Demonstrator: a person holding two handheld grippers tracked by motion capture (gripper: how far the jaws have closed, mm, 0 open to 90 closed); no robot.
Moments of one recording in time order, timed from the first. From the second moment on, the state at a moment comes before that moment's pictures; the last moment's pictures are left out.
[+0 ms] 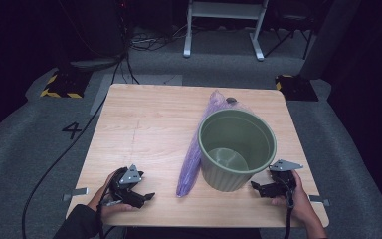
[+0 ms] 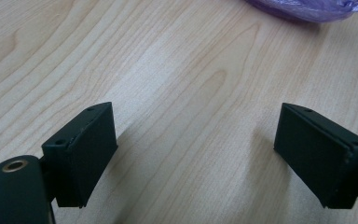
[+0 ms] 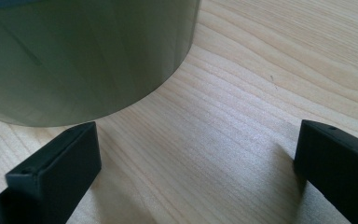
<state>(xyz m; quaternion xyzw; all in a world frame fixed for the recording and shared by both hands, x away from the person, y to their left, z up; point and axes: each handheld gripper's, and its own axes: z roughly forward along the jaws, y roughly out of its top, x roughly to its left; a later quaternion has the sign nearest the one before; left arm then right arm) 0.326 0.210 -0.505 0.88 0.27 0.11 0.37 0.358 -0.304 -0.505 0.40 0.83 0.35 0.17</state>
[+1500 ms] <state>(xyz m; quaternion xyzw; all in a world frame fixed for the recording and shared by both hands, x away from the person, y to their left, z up) 0.329 0.162 -0.503 0.89 0.24 0.11 0.37 0.351 -0.251 -0.492 0.23 0.88 0.38 0.15</state>
